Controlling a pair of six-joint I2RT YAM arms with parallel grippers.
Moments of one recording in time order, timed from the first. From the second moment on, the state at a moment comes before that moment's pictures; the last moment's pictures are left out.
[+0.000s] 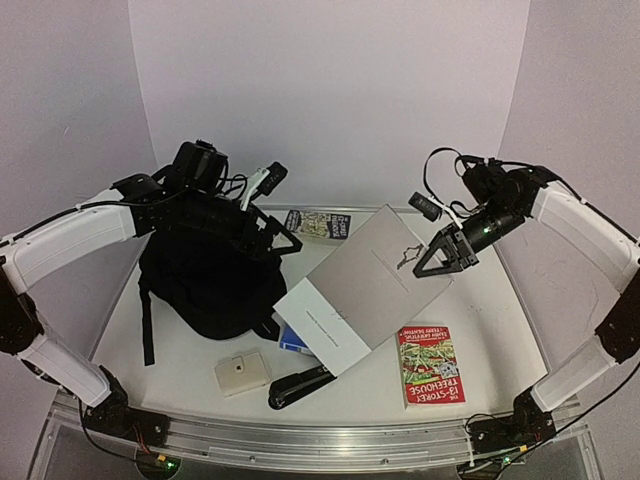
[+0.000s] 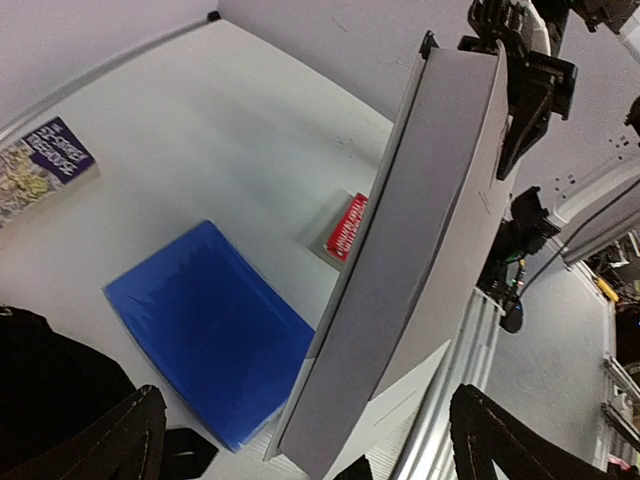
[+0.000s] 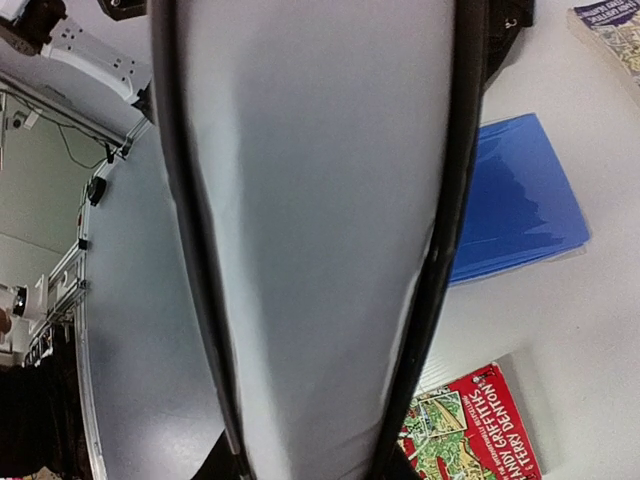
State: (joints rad) left arm -0.75 1.44 1.37 -0.52 0.46 -0.09; right arm 0.39 1.48 1.46 -1.22 -0.87 -0.49
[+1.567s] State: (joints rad) left arm -0.84 1.67 1.55 -0.65 0.91 -0.15; right arm 0.66 1.64 1.63 -1.33 -0.79 -0.57
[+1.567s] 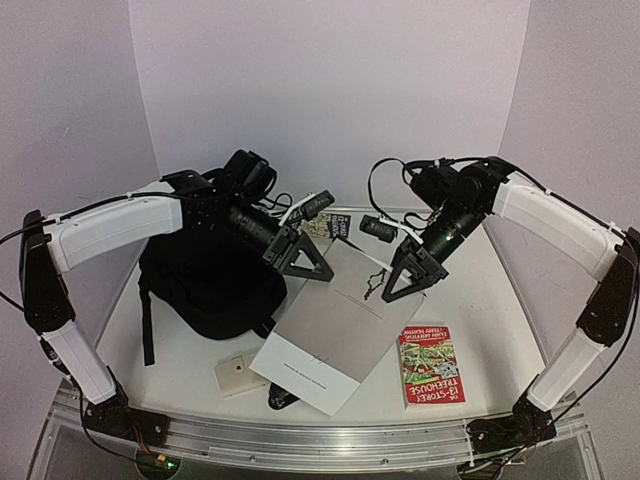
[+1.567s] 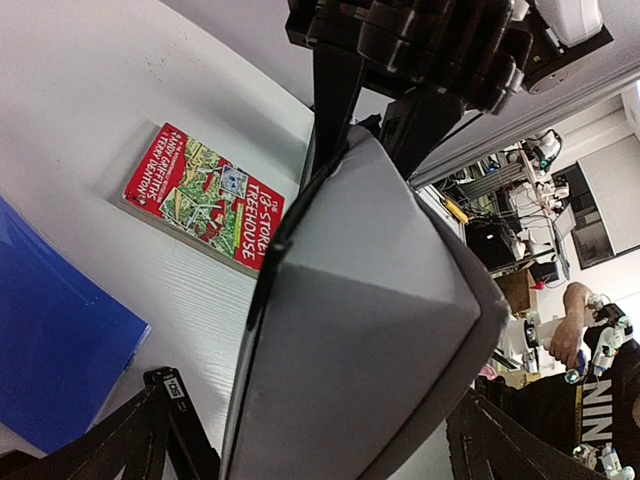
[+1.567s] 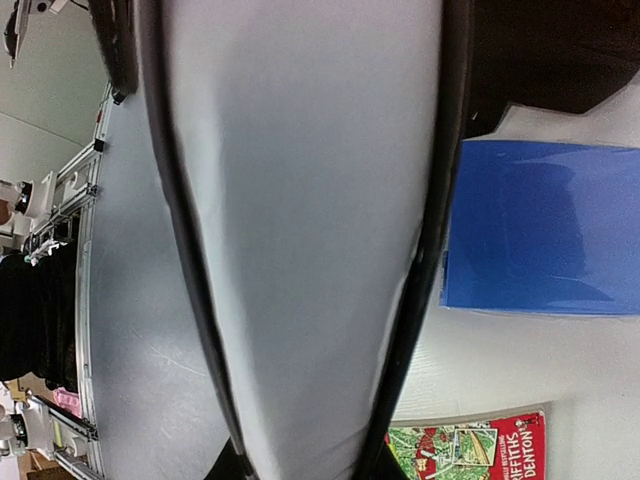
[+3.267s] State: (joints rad) left arm -0.48 1.26 1.06 0.58 0.10 -0.91; right arm 0.37 1.68 1.54 -0.18 -0.83 0.70
